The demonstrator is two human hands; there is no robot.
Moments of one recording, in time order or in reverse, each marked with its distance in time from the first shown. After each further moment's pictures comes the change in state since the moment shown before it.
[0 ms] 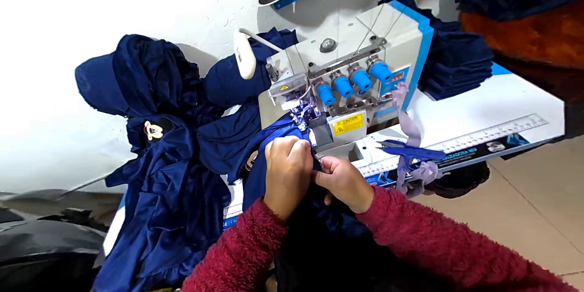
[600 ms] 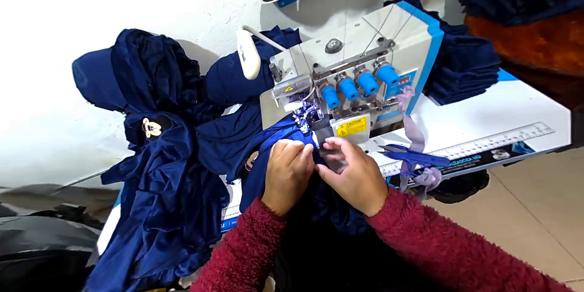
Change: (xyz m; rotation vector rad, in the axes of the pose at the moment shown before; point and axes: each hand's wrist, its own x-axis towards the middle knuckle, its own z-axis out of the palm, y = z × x) left_hand -0.006 -0.020 0.013 -0.092 0.101 0.163; right_hand 0.006 0.004 -0.015 -0.672 0.404 -0.666
